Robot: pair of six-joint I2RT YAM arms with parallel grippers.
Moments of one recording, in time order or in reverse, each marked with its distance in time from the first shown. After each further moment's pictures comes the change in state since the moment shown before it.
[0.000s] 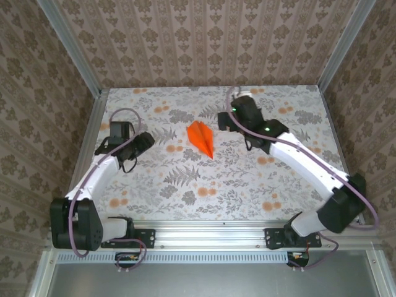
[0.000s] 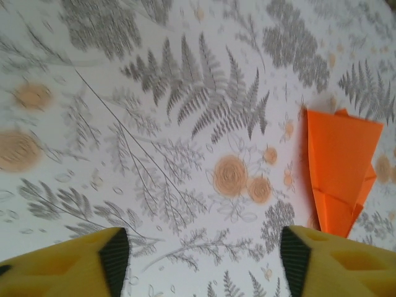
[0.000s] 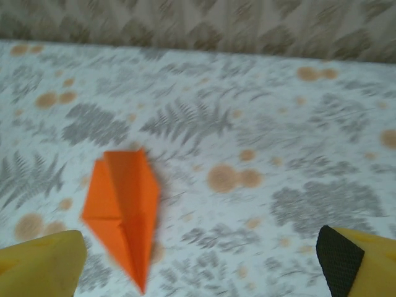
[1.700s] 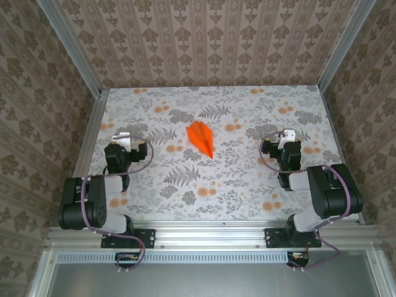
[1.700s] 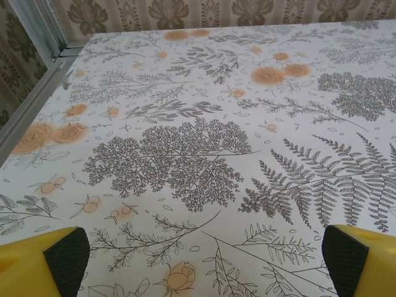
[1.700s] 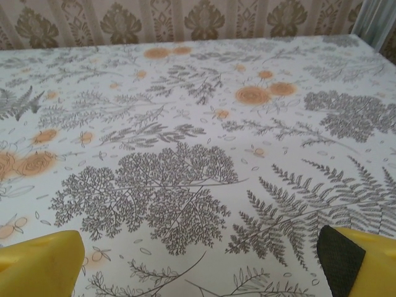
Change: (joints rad) left arm 0.149 0.208 -0.502 1.192 -0.074 0.692; right arm -0.542 0.132 -0.981 1.428 -0.281 -0.280
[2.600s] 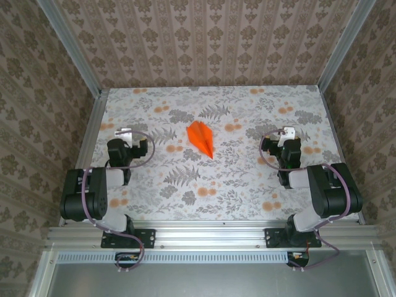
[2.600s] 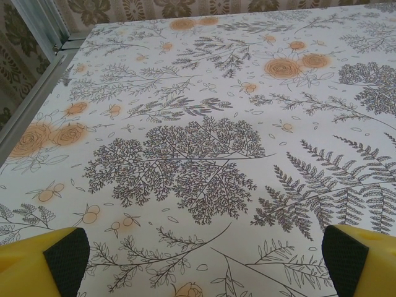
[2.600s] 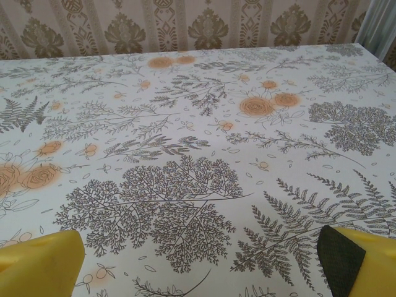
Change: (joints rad) left arm -0.023 0.077 0.084 -0.048 -0.059 0.012; right arm 0.000 0.003 0.032 -0.012 -0.005 0.001
